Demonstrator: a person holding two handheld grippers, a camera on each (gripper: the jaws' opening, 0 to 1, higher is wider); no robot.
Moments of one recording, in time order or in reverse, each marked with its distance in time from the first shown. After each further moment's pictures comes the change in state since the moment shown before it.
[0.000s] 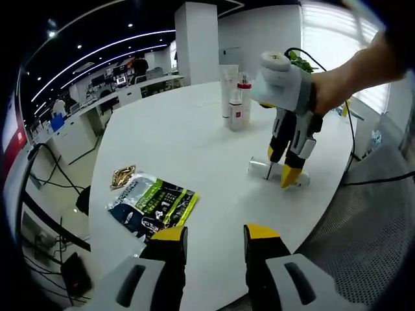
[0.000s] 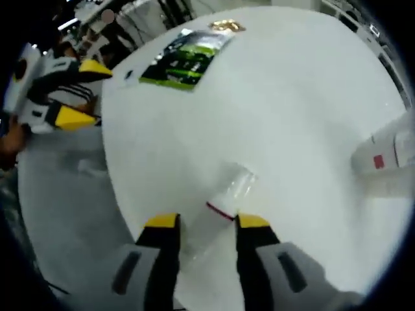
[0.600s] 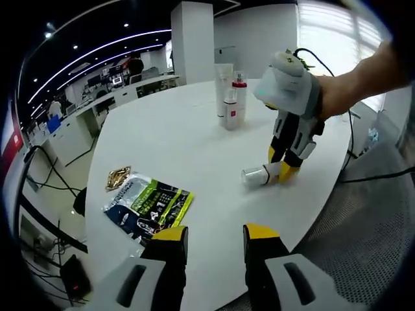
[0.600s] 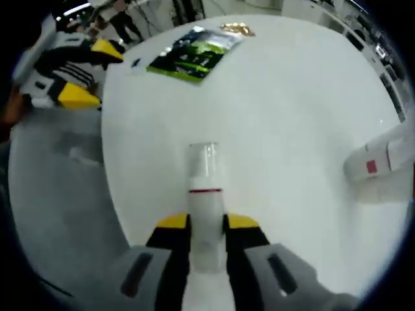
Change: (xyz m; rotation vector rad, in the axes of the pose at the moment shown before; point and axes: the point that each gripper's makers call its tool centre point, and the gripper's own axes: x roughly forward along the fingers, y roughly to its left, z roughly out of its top) left arm 0.002 -0.006 -0.001 0.017 0.010 -0.027; right arm -0.002 -0.006 -0.007 -0.082 -0.046 -0.068
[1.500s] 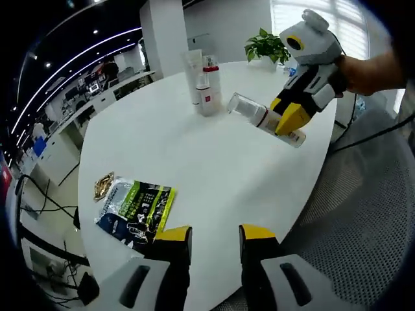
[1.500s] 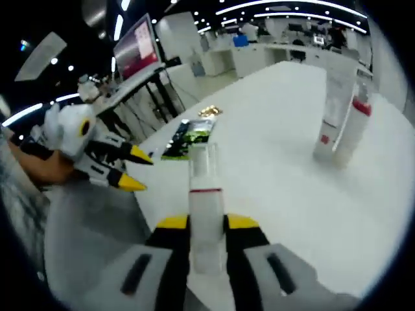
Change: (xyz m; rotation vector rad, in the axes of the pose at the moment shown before) left arm 0.007 -0.020 -0.014 0.190 0.112 -0.058; right arm -0.085 0.027 0.019 0.341 -0.650 -0.008
